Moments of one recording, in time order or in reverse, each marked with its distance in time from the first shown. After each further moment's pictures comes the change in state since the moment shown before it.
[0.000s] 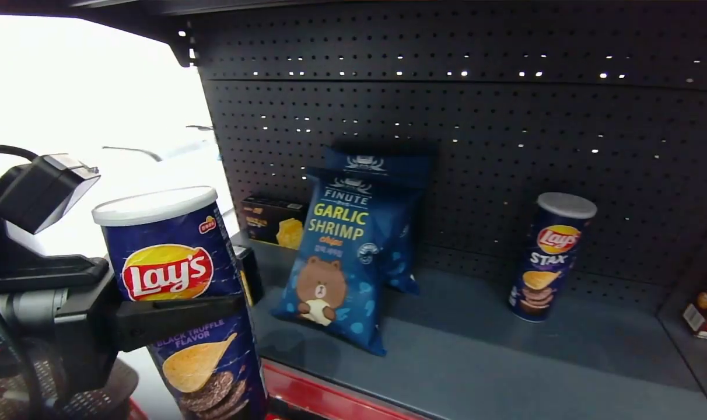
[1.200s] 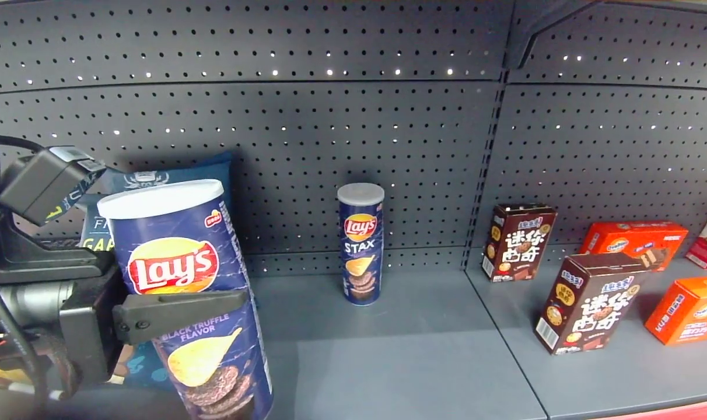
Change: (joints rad) left arm -0.016 0.013 -0.022 0.001 0.000 0.000; right arm -0.001 0.000 0.000 0.000 0.000 -0.001
